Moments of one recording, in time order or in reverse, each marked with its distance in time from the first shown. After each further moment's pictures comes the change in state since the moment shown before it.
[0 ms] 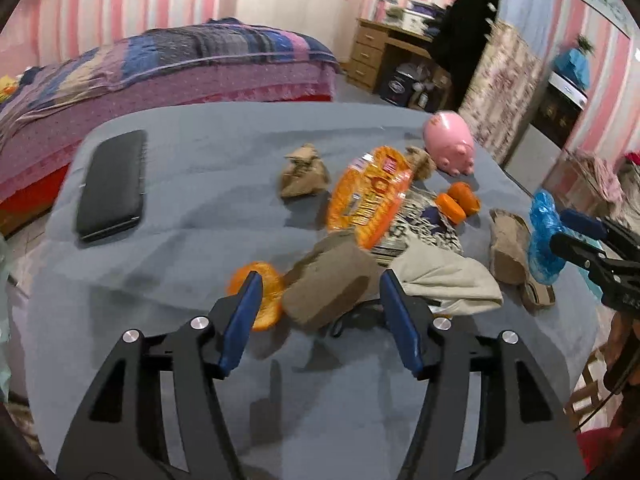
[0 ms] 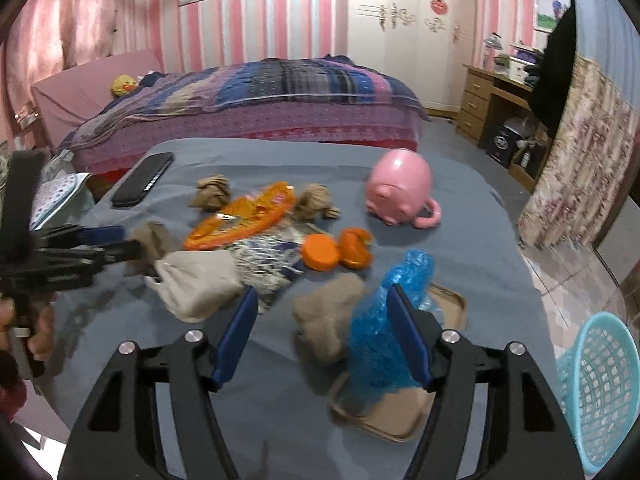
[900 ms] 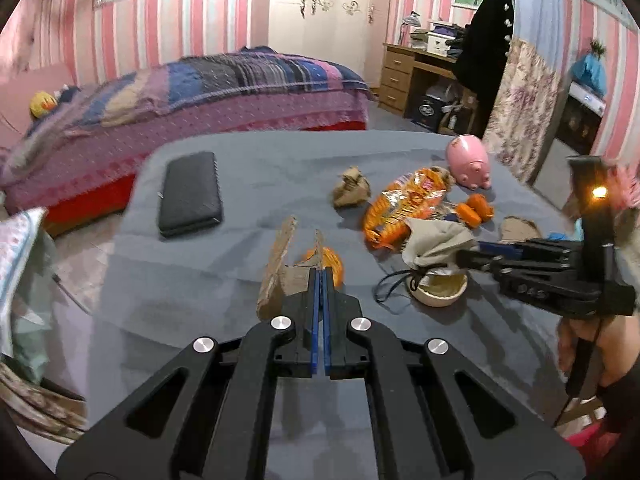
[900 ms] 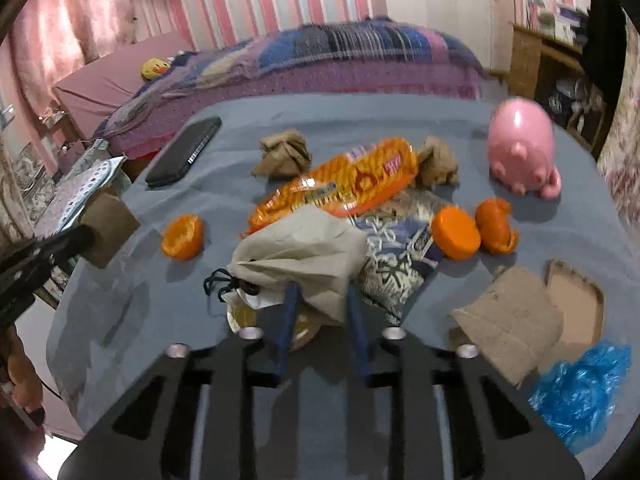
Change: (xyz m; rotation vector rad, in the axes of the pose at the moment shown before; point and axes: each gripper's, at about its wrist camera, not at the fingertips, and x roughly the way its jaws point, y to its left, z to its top) left arm -0.075 0.011 -0.026 -0.007 -0.121 0.182; right arm 0.070 0.060 0.002 0.029 0.112 0.192
